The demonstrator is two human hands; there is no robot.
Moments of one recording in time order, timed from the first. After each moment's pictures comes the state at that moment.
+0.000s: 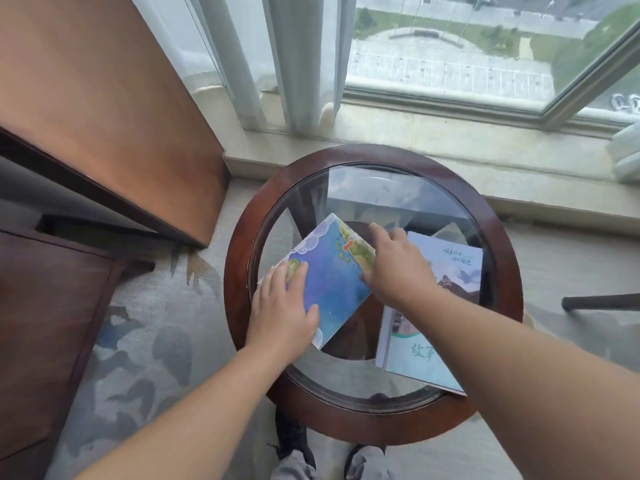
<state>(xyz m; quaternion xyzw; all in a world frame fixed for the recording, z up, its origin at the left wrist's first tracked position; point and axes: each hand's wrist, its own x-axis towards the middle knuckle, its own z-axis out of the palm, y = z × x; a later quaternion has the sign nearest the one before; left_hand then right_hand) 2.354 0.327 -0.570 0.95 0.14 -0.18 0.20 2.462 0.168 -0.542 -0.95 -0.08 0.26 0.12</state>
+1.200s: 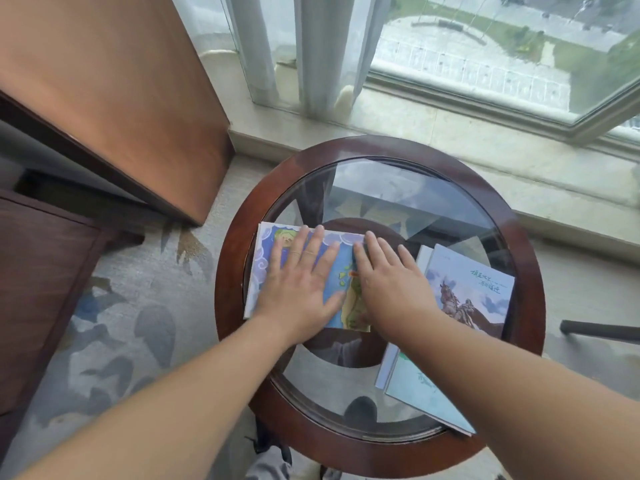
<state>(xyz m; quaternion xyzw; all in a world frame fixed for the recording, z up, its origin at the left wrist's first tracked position) 2.395 0.334 -0.617 0.99 0.00 -0.14 0.07 2.462 0.183 -0.556 -0.90 -0.31 0.28 -0.09</state>
